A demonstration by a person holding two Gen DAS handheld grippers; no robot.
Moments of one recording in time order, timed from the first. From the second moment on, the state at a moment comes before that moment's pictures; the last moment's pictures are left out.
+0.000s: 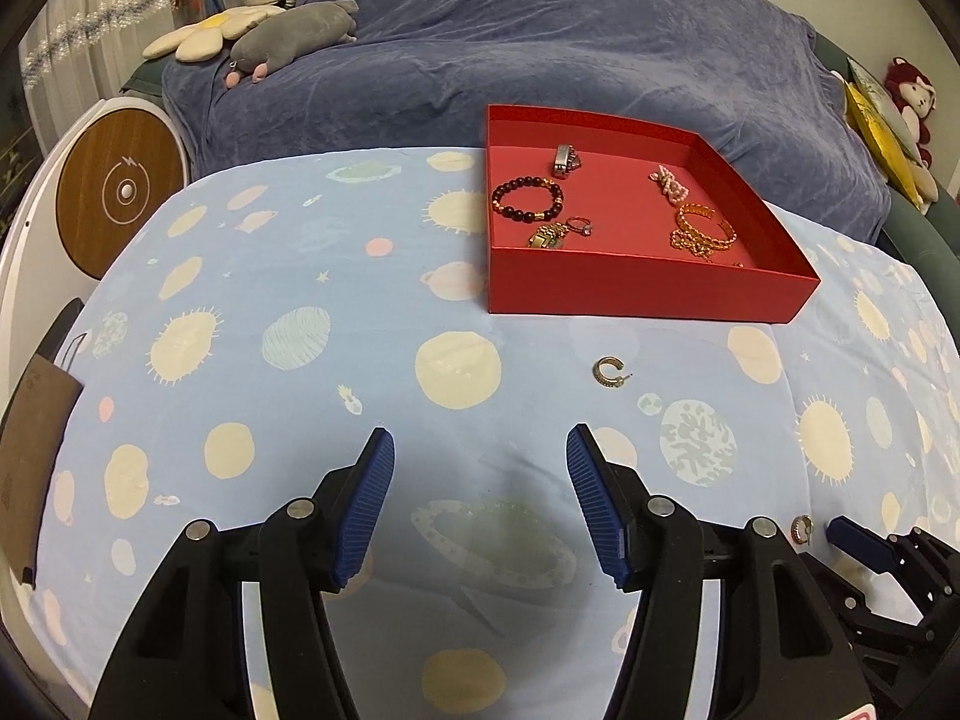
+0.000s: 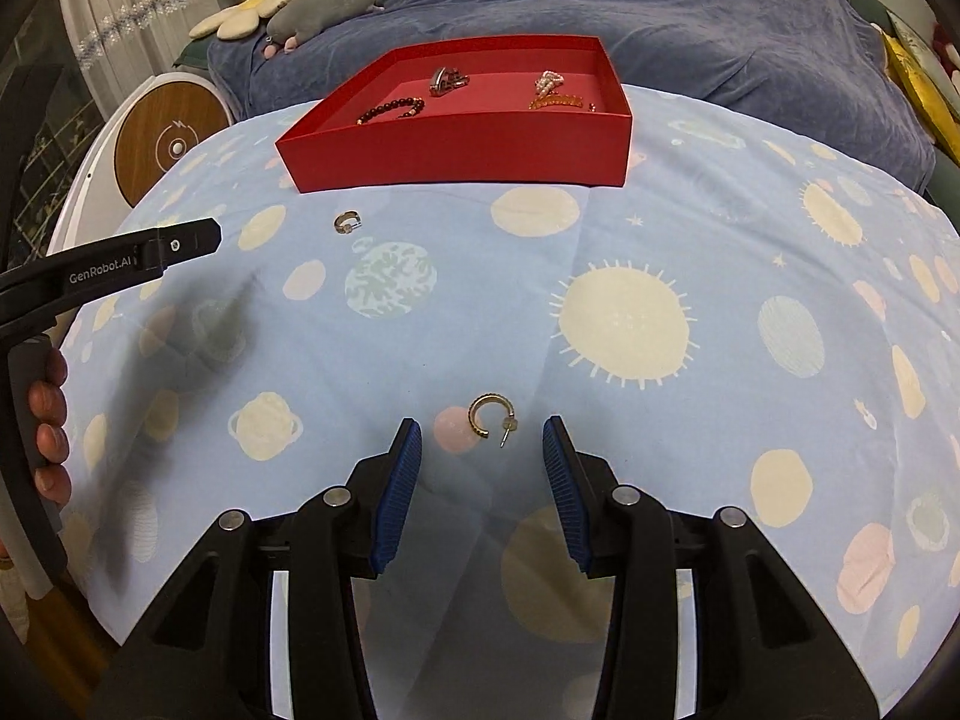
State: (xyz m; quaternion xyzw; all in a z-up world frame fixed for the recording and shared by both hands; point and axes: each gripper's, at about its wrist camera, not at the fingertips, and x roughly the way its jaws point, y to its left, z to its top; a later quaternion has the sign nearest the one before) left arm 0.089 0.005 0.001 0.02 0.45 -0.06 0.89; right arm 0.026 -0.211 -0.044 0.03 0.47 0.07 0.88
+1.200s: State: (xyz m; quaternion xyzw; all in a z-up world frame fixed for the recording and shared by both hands) left arm 0.139 -0.053 -0.039 0.02 0.45 -0.13 0.88; right arm 0.039 -0.225 -0.028 0.07 0.45 0.07 0.89
